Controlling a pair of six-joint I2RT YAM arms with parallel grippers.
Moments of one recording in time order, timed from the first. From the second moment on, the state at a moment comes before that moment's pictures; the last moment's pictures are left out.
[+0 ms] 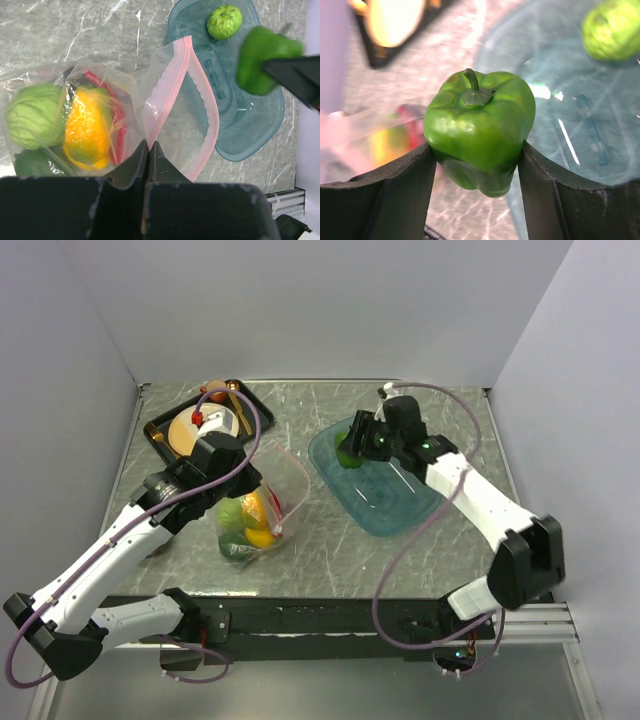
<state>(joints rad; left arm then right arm) -0.69 1.06 1.21 -0.79 -0.30 -0.83 0.45 1.46 1.22 -0.37 -0.13 0.53</state>
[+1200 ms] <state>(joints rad) -0.69 1.07 1.21 -0.77 -0.28 -0.83 0.87 1.44 1.32 -0.40 -0.11 0.52</state>
